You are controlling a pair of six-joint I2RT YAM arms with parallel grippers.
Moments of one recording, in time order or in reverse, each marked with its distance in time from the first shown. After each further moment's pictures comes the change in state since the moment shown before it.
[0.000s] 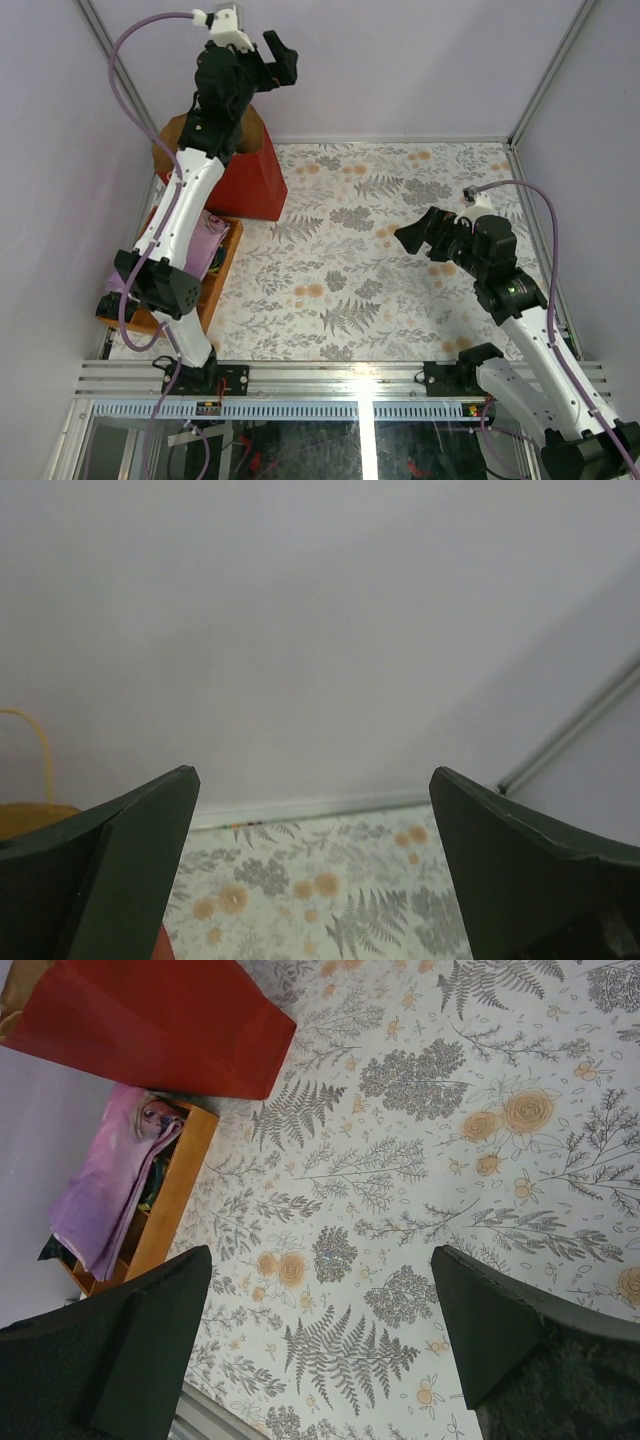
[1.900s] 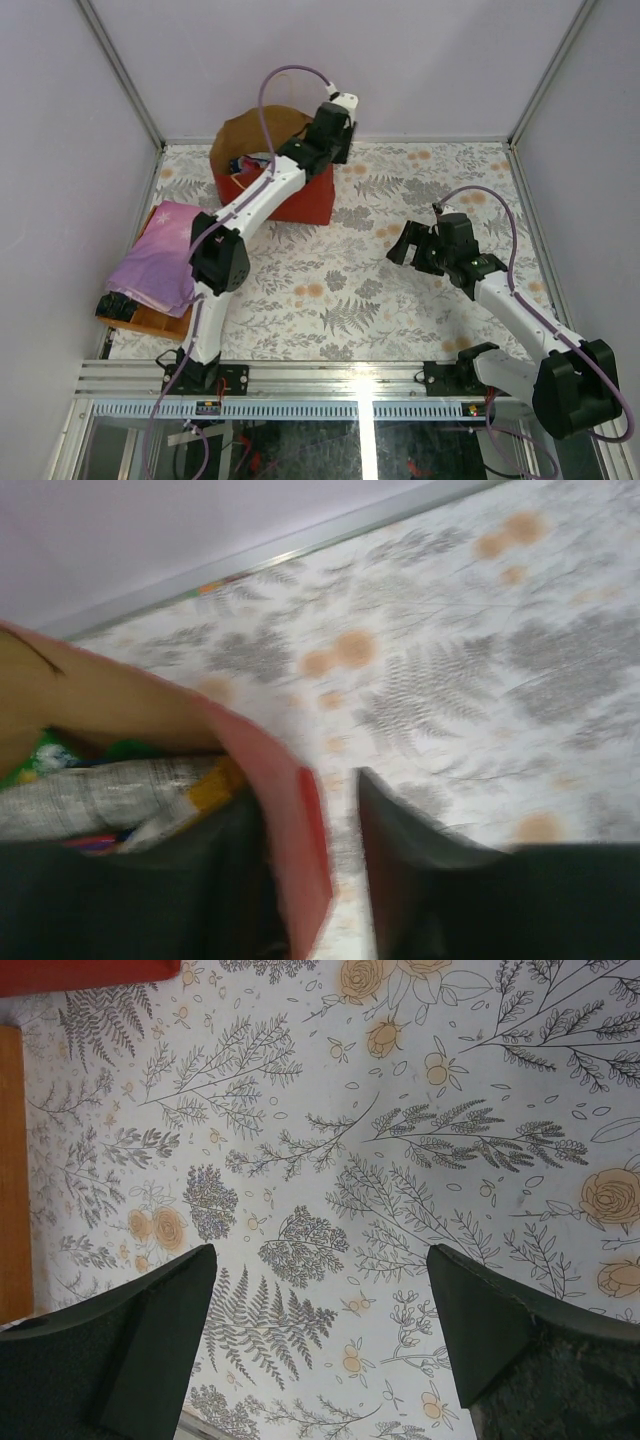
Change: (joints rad) left arm -0.291 0.337 0.021 -0.341 -0.169 0.224; right arm 0.014 0.337 -0.101 0.031 0.051 -0.008
